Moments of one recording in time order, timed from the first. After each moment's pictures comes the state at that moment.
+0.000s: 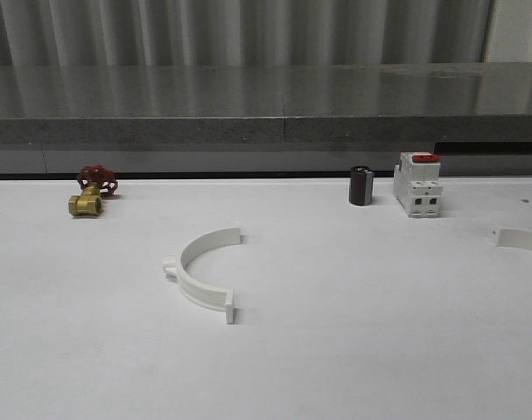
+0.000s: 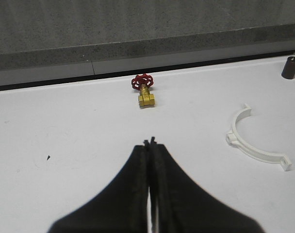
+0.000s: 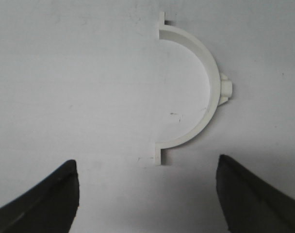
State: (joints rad) left arm -0.13 0.28 -0.50 -0.11 0.63 0.10; right arm 0.01 1.22 -0.73 0.13 0.56 -0.05
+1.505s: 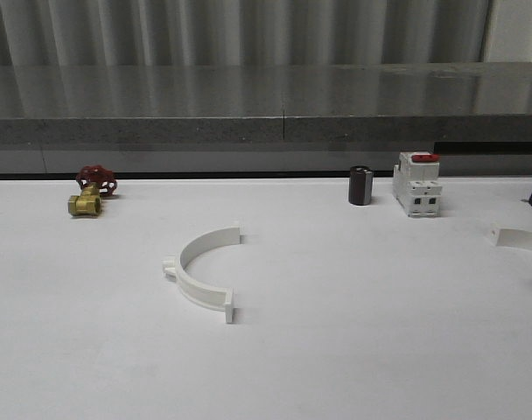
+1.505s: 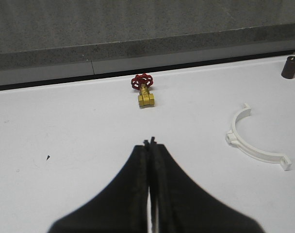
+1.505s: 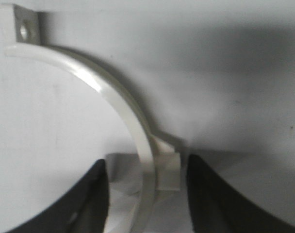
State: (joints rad) left arm -0.13 0.28 -0.50 -0.11 0.63 0.10; right arm -0.15 1.86 -1.09 0.13 0.65 -0.18
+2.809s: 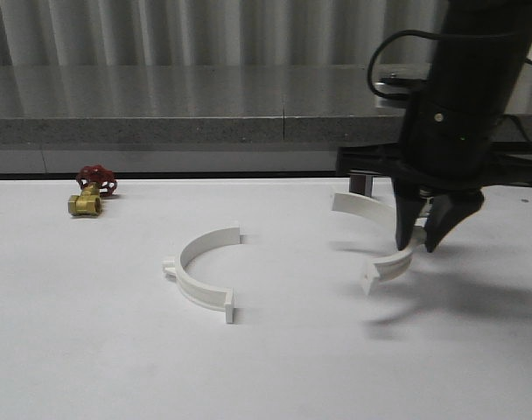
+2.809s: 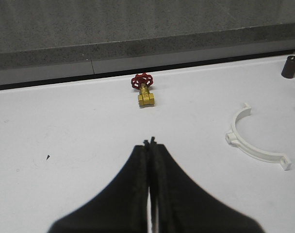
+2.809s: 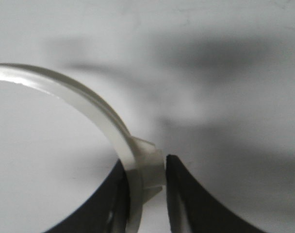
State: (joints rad) left arm -0.13 0.28 -0.50 -0.11 0.63 0.10; right arm 0.40 1.83 -1.22 -0.10 0.75 0.62
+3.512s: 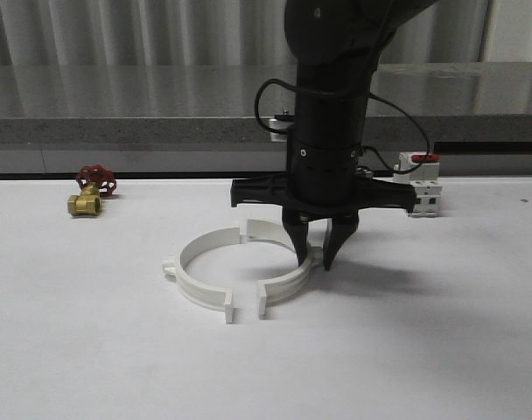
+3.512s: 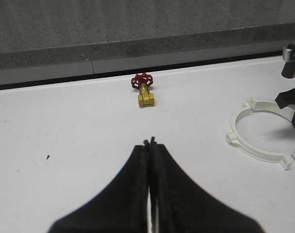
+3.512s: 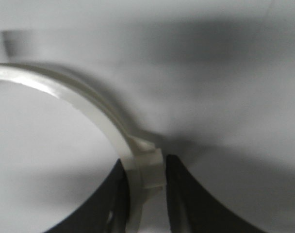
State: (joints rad) left arm -0.13 0.28 -0.50 -0.11 0.63 0.10; right arm 0.56 2.12 -1.56 -0.13 0.85 0.75
